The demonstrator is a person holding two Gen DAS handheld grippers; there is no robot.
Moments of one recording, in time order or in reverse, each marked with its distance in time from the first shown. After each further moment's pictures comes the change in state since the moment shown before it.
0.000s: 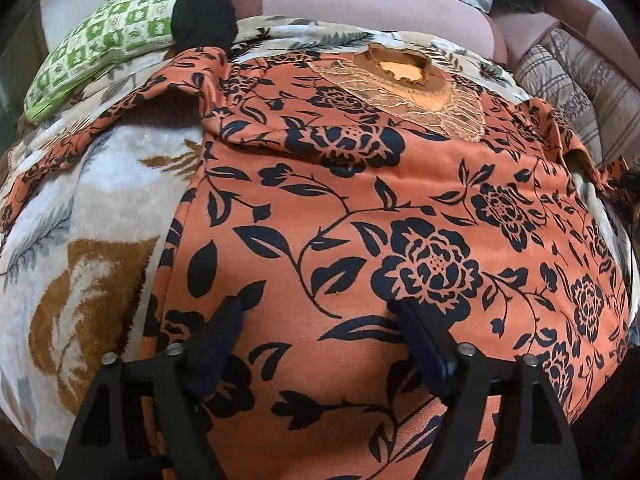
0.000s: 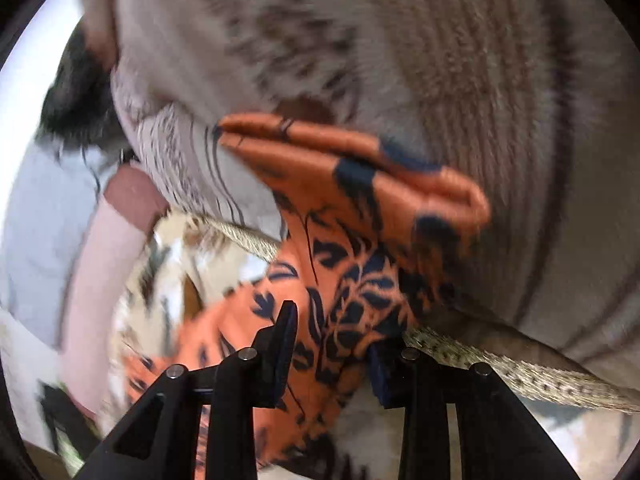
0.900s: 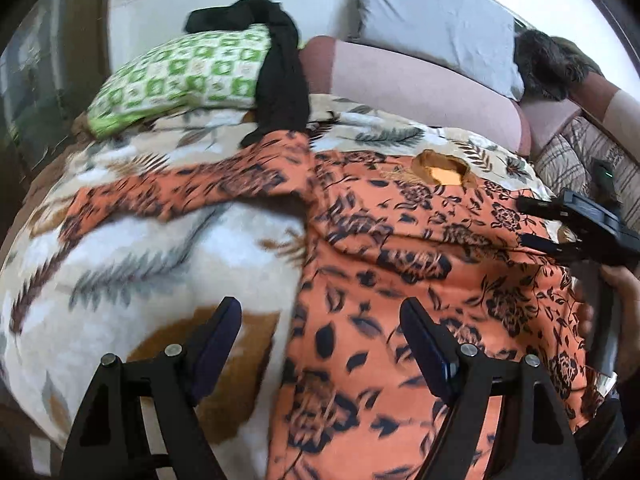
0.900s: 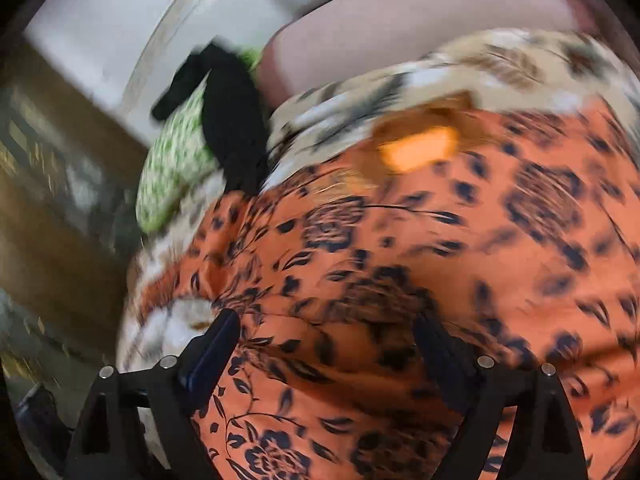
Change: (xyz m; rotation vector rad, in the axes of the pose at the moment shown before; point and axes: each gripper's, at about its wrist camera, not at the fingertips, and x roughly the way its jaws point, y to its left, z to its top) left arm -0.076 0.066 0.038 -0.131 -0.211 0.040; right arm -0.019 0.281 -0.369 -0.771 0.506 0.474
